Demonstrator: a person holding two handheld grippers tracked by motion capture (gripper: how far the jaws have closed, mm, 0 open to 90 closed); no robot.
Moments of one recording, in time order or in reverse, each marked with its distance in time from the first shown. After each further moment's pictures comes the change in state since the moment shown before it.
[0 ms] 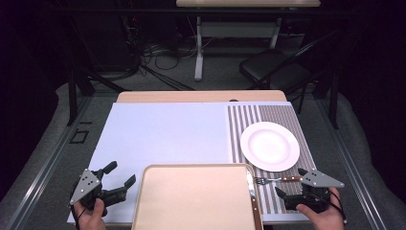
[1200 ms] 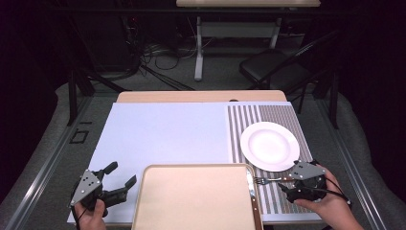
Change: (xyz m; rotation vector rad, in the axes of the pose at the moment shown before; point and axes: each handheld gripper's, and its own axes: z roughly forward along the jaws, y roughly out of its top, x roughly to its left) left arm -0.003 0.001 -0.001 -0.003 0.000 0.004; right arm -0.010 0.028 0.011 0.221 -0.002 -0.357
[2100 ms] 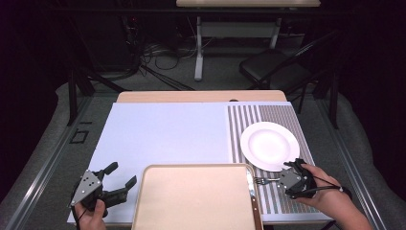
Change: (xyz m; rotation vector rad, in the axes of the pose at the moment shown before) left arm 0.000 0.000 0.000 0.012 -0.002 0.006; right arm 0.006 0.012 0.018 0.154 -0.007 -0.526
